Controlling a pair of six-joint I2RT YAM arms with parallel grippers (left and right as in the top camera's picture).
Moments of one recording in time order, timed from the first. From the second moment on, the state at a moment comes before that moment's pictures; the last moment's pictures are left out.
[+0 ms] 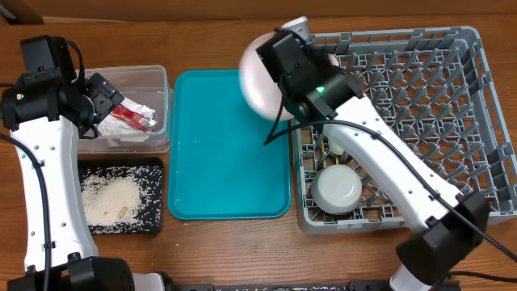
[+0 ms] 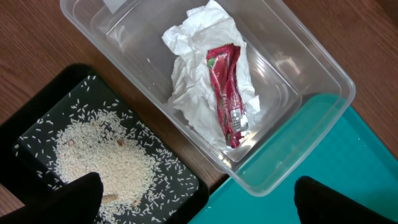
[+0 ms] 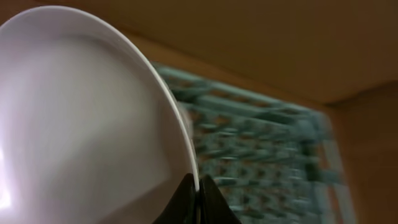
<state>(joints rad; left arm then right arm) 0.27 1.57 1.63 -1.18 -0.13 -0.58 0.62 1.83 1.82 -0.94 0.79 0.15</state>
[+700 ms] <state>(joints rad) 0.27 1.57 1.63 -1.18 -0.13 -0.58 0.31 1.83 1.82 -1.15 1.09 0.14</state>
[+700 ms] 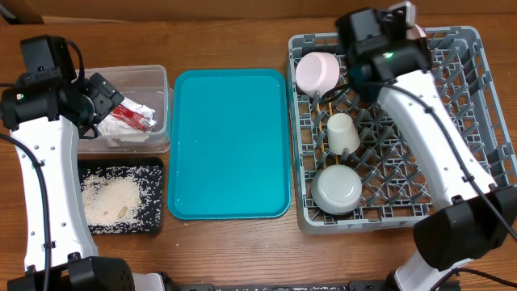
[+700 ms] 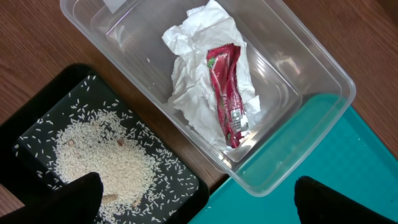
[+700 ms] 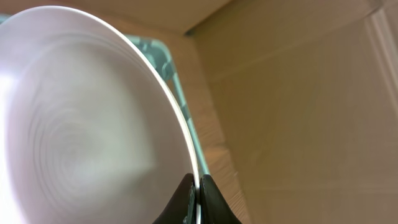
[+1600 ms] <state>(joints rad) 0.26 1.57 1.63 -1.18 -0.13 -0.58 0.26 1.83 1.74 -1.15 0.77 0.14</state>
